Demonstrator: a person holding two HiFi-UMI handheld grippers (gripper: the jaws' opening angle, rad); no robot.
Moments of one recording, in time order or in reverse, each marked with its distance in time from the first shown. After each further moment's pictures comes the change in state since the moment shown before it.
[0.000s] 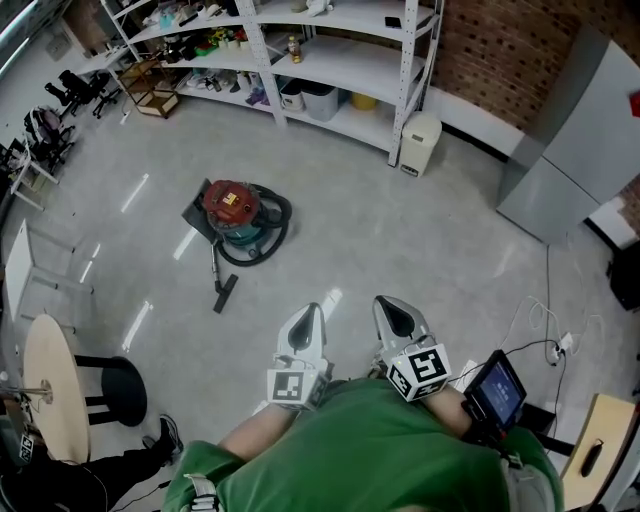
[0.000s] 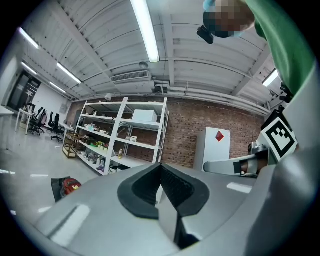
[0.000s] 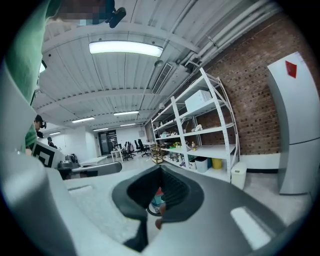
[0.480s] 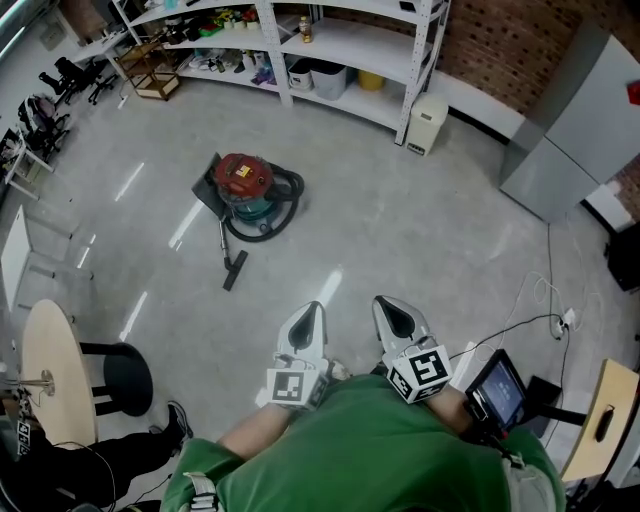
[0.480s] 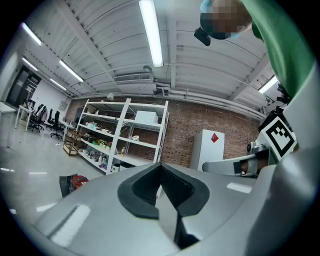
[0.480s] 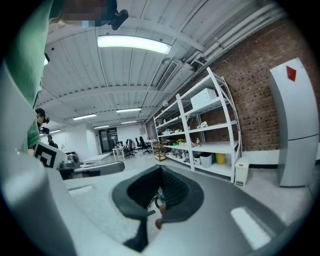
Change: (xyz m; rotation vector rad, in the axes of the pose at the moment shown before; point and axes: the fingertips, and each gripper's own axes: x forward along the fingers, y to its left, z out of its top) left arm -0.136 0.076 -0.005 -0.022 -0.004 -0.040; right arm -0.016 0.157 -0.047 -0.014 0.023 -0.012
